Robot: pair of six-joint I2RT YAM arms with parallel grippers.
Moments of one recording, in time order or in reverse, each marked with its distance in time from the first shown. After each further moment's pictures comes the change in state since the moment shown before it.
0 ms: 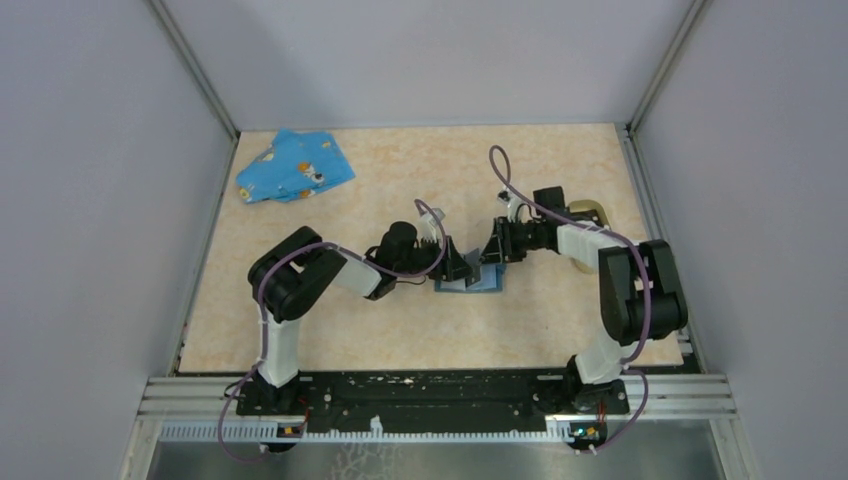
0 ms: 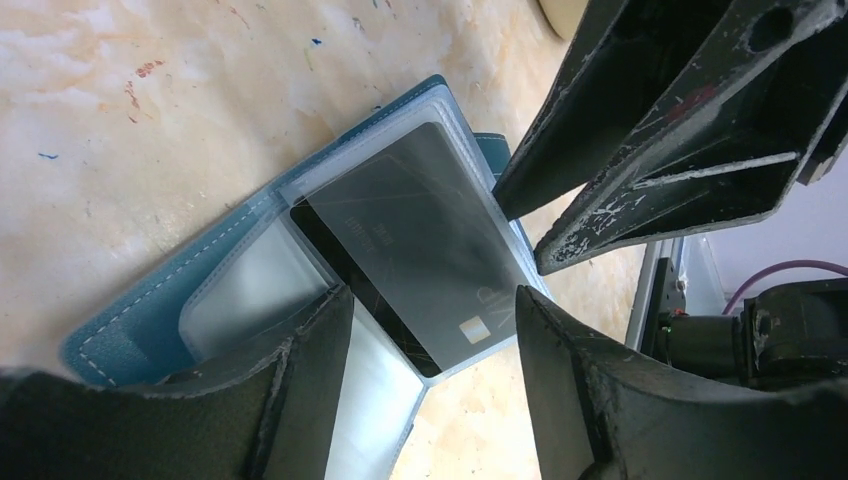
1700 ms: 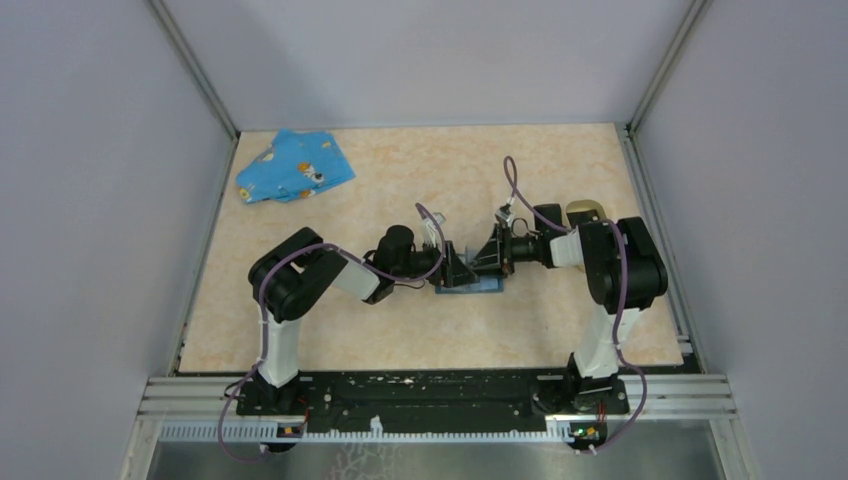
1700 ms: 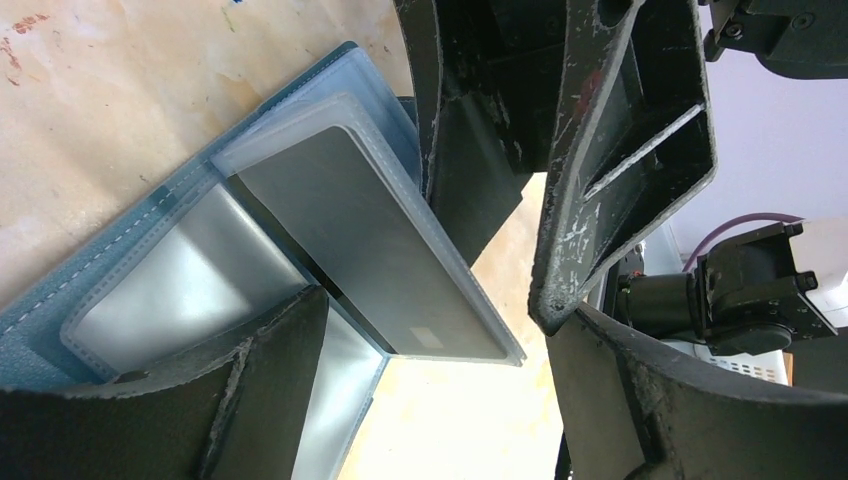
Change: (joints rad) left arm -0.002 0.002 -0.040 0.089 0.085 -0.034; right arm -0.042 0.223 -0.131 0.494 -0.415 0.533
